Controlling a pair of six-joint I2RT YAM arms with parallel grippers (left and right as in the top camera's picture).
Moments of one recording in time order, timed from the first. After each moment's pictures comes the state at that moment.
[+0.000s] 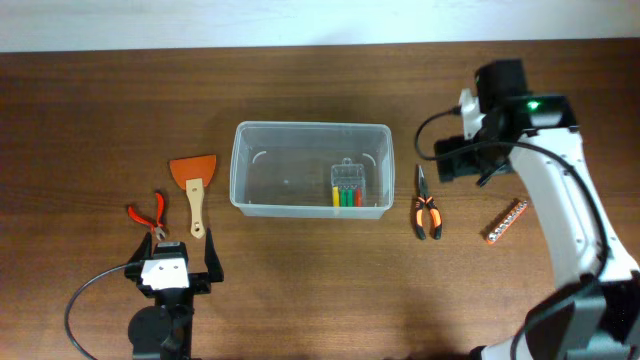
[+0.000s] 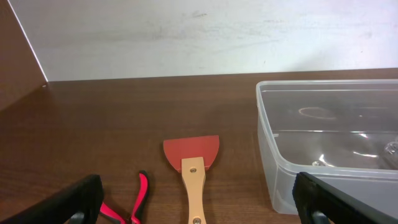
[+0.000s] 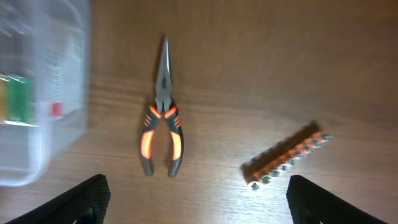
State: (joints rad) left arm 0.00 0.01 0.06 -0.19 -0.08 0.05; right arm 0.04 1.69 1.51 -1.19 0.03 -0.05
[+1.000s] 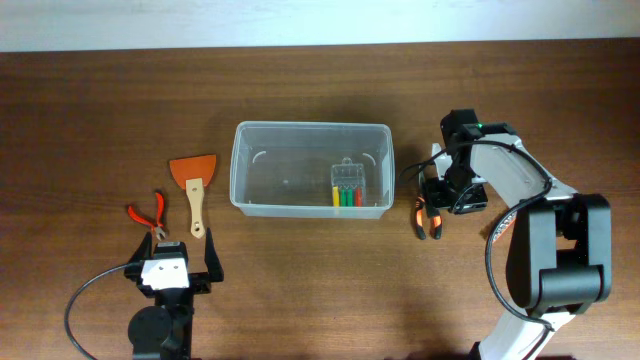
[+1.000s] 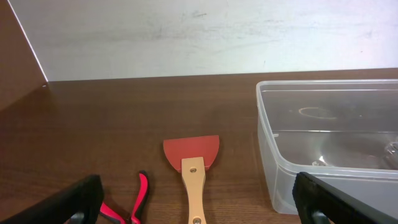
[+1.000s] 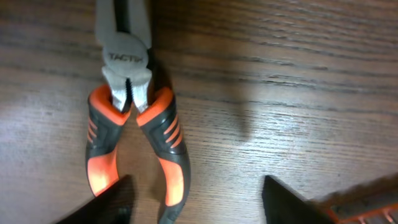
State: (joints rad) left arm 0.00 0.01 0.06 -0.19 -0.08 0.05; right arm 0.04 1.94 1.30 -1.03 -0.01 -0.06
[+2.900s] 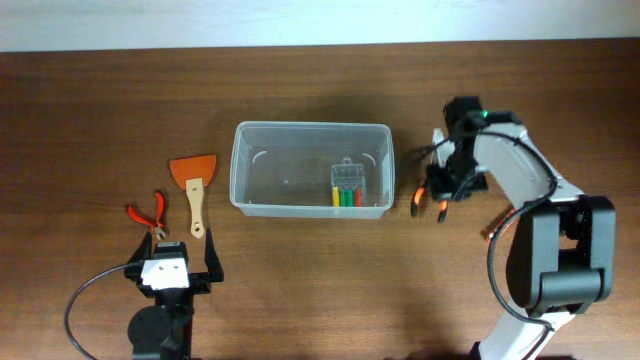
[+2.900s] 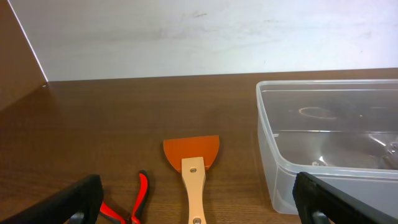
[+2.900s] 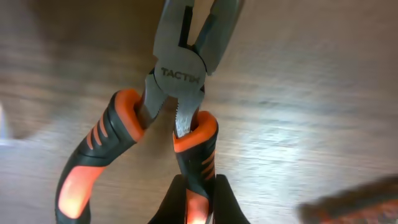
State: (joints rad) left arm 0.00 0.01 0.06 -0.19 -0.08 0.05; right arm 0.04 1.94 1.43 -1.09 -0.03 -0.05
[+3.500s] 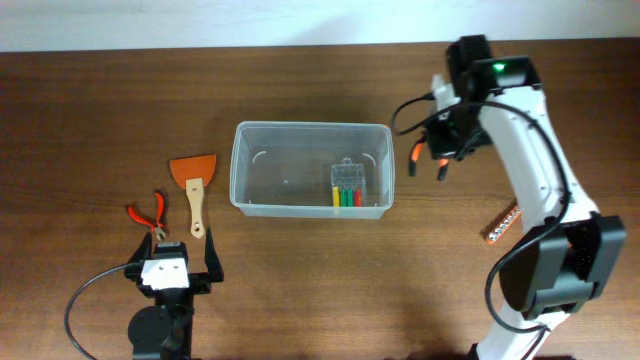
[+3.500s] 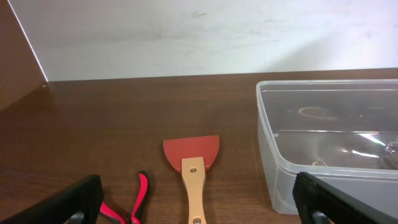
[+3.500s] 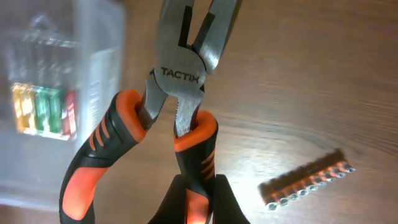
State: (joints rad) left arm 0.00 0.01 0.06 -0.19 -0.08 0.05; right arm 0.14 1.94 1.83 -1.36 0.00 -0.05
